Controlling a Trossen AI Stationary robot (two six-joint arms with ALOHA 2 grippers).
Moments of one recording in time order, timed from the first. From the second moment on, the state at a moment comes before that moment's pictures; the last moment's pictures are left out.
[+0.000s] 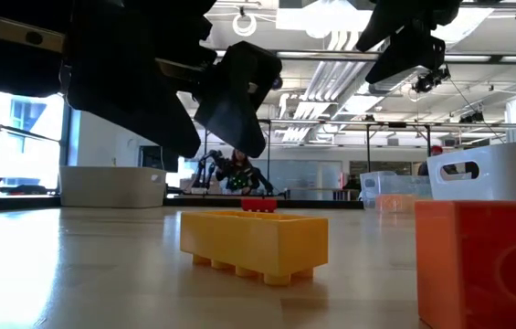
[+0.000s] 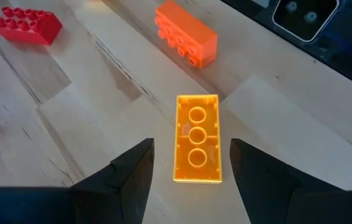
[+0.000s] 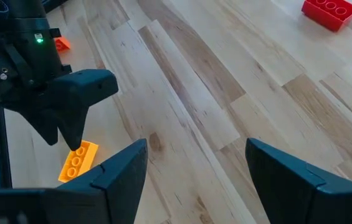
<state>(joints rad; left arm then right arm) -0.27 1.87 1.05 0.03 0.16 0.34 0.35 1.29 0.98 -0.54 0.37 0.78</state>
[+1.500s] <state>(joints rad) -0.29 2.00 1.05 0.10 0.07 0.32 0.35 1.29 0.98 -0.54 0.36 0.78</state>
